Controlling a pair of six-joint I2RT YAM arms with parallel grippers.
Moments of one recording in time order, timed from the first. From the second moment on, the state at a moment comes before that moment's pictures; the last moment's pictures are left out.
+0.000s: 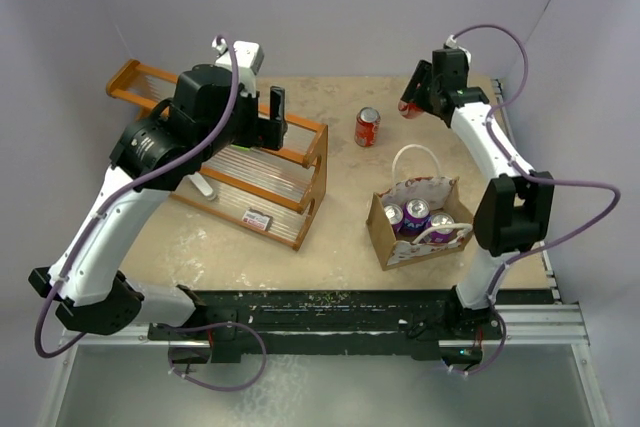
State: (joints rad) left arm -0.70 1.35 1.92 -1.05 -0.29 -0.28; right arm 0.14 1.79 1.62 -0.46 0.15 0.49
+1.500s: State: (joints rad) left arm -0.73 1.42 1.93 -1.05 -0.31 -0.13; right arm 0.26 2.27 2.13 -0.92 0.31 0.49
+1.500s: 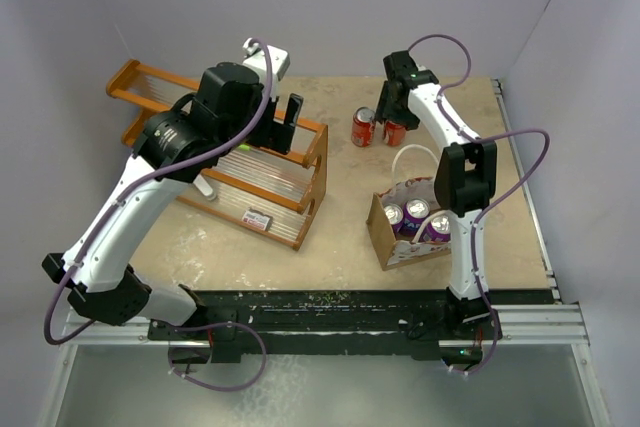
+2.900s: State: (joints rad) left arm -0.79 1.38 1.84 -0.99 -0.13 -0.26; right arm 0.26 1.78 1.93 -1.06 0.33 0.33
